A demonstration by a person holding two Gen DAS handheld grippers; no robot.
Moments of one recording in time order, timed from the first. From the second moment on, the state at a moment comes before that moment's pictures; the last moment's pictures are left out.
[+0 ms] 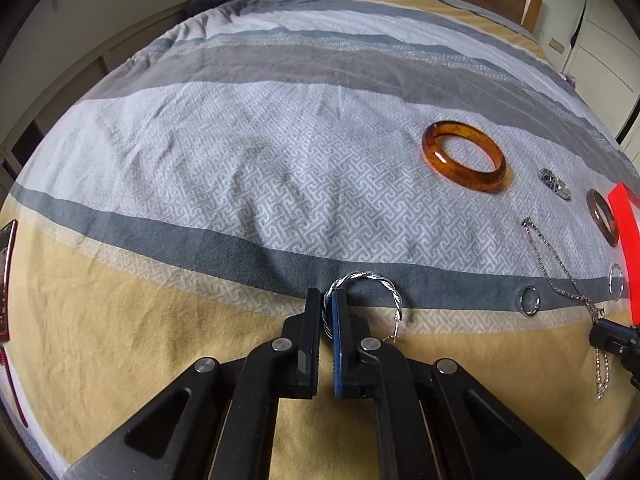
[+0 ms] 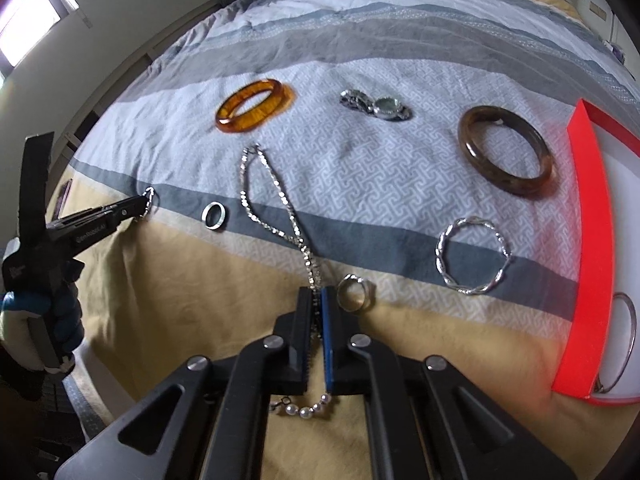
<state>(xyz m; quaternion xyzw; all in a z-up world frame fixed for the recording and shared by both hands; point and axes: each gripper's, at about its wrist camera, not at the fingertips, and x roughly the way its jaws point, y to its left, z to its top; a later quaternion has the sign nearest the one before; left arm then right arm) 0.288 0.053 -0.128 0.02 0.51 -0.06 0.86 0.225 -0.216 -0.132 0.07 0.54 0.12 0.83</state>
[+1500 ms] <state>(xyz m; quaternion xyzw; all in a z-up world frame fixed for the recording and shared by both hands) 0.179 -0.120 0.085 0.05 0.35 -0.21 0.91 0.094 -0.357 0.094 0.10 0.34 0.04 0.93</state>
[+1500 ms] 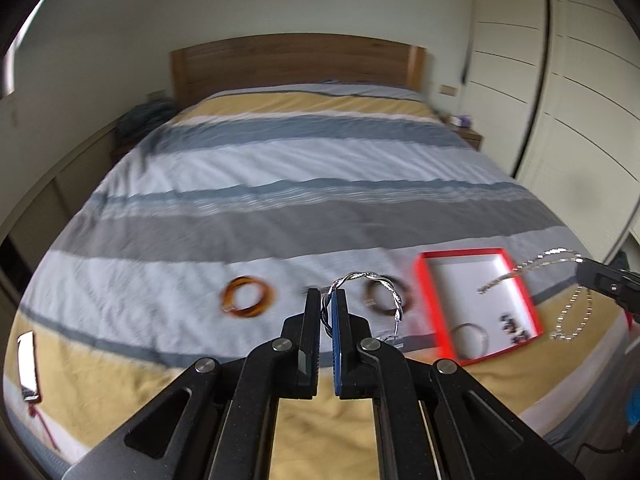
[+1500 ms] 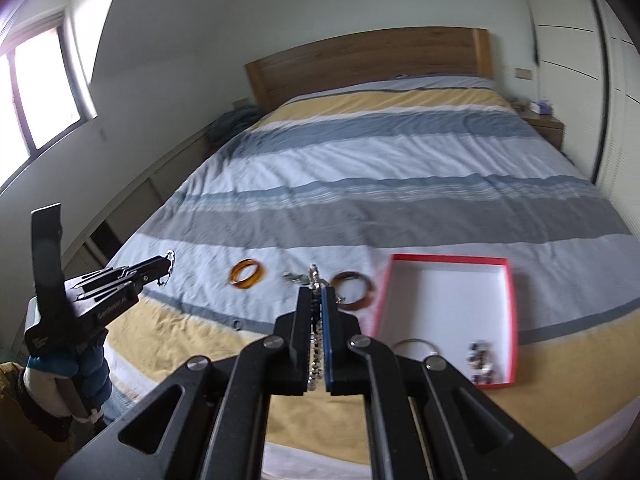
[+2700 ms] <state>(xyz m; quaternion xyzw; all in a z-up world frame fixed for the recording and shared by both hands) 0.235 -0.354 -0.080 0.15 0.45 -0.30 0.83 0.170 -0.520 -0.076 0.17 0.45 -0.04 0.88</state>
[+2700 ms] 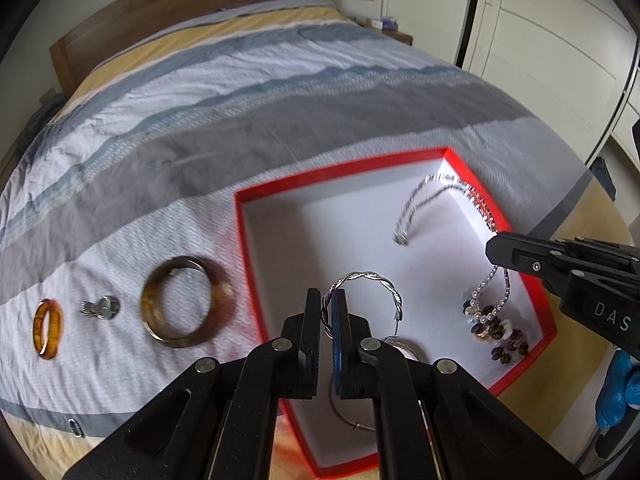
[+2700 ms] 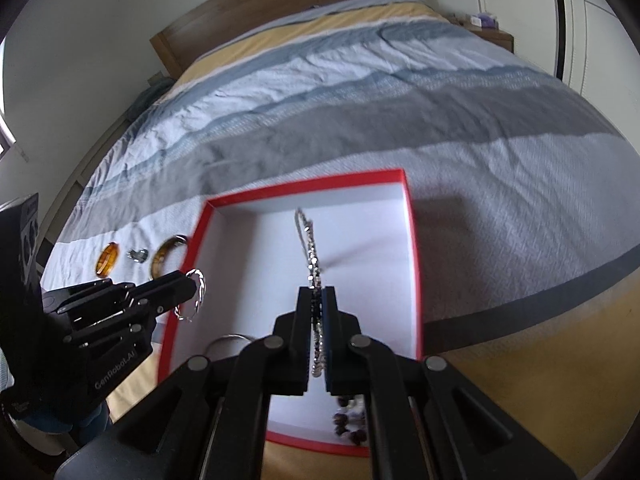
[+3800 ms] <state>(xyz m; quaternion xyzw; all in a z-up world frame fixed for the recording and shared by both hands) 0.223 -0.360 -0.090 0.14 0.44 -0.29 0.84 0.146 -0.532 -0.082 0.16 0.45 -0.09 0.87</state>
